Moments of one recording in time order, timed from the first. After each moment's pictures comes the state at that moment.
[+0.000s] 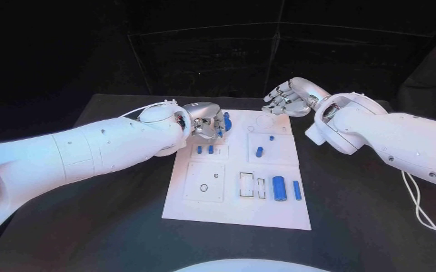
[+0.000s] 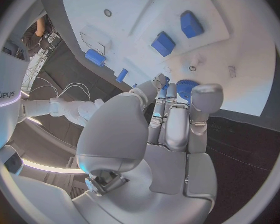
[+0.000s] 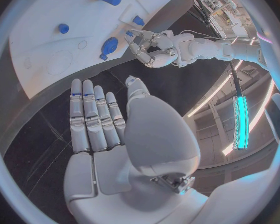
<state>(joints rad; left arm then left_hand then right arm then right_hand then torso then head) 1.23 -0.65 -0.10 1.31 -1.37 -0.18 -0.02 1.35 -0.03 0.46 -0.17 0.05 1.02 0.14 0.31 0.07 1.04 0.07 0.42 0.06 1.47 -0.01 1.33 1.04 0.14 1.43 0.08 1.00 0.87 1.23 -0.77 0.02 1.42 -1.03 -0.31 -0.04 1.44 -0.04 -0.11 0.23 0.48 0.82 0.21 0.24 0.07 0.98 0.17 0.31 0.07 1.16 0.12 0.07 0.14 0.17 0.97 0.23 0.25 0.19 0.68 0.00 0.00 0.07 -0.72</state>
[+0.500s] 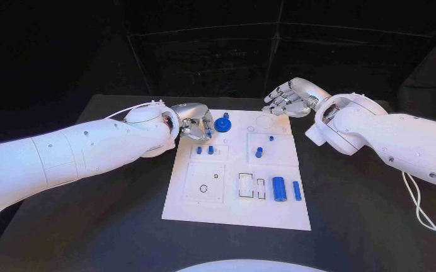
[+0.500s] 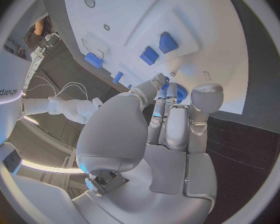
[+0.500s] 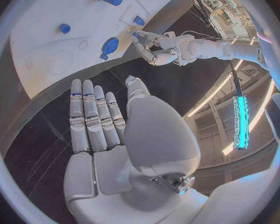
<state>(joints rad) 1.23 -0.72 -0.10 1.34 -1.37 -0.16 -0.03 1.34 -0.04 0.46 -0.17 0.05 1.02 0.14 0.30 0.07 1.05 0.08 0.41 0.06 1.47 -0.01 1.33 1.03 0.14 1.43 0.08 1.00 0.87 1.23 -0.77 0.02 1.42 -1.03 -0.31 -0.04 1.44 -0.04 -0.11 0.23 0.48 0.82 0.21 0.24 0.07 0.98 0.17 0.31 0.07 1.16 0.12 0.07 0.14 0.17 0.97 0.23 0.25 0.19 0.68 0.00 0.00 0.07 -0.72</state>
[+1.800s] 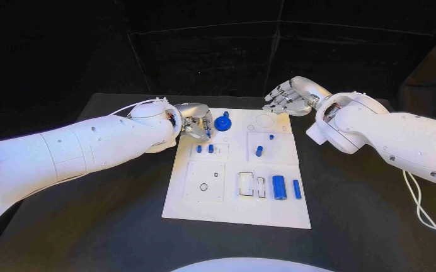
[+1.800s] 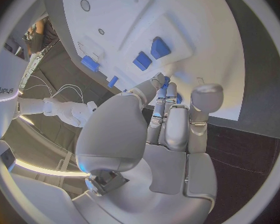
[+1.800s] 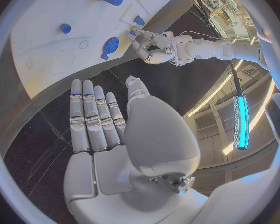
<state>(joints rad) 1.23 -0.68 -0.10 1.28 -1.37 -0.10 -0.05 1.33 -0.05 0.46 -0.17 0.05 1.03 0.14 0.30 0.07 1.05 0.07 0.41 0.06 1.47 -0.01 1.33 1.02 0.14 1.43 0.08 1.00 0.87 1.23 -0.77 0.02 1.42 -1.03 -0.31 -0.04 1.44 -0.04 -0.11 0.23 0.48 0.82 0.21 0.24 0.07 0.98 0.17 0.31 0.07 1.16 0.12 0.07 0.14 0.17 0.97 0.23 0.25 0.19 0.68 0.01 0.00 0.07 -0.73</state>
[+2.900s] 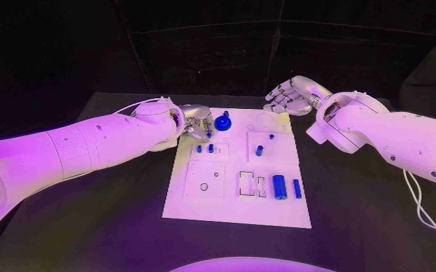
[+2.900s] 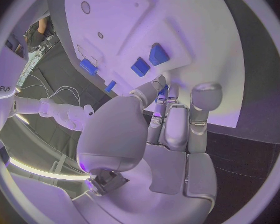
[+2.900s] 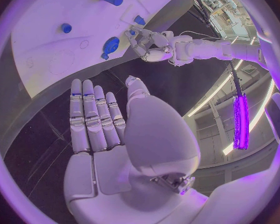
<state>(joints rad) 1.23 -0.65 -0.09 1.26 -1.37 -0.03 -0.08 1.30 -0.06 0.47 -0.18 0.05 1.00 0.16 0.25 0.06 1.01 0.09 0.34 0.06 1.47 -0.01 1.33 1.00 0.14 1.42 0.08 0.99 0.86 1.23 -0.77 0.02 1.42 -1.03 -0.31 -0.04 1.44 -0.04 -0.11 0.23 0.48 0.82 0.21 0.24 0.07 0.98 0.17 0.31 0.07 1.16 0.12 0.07 0.14 0.17 0.97 0.23 0.25 0.19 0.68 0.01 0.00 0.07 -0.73</state>
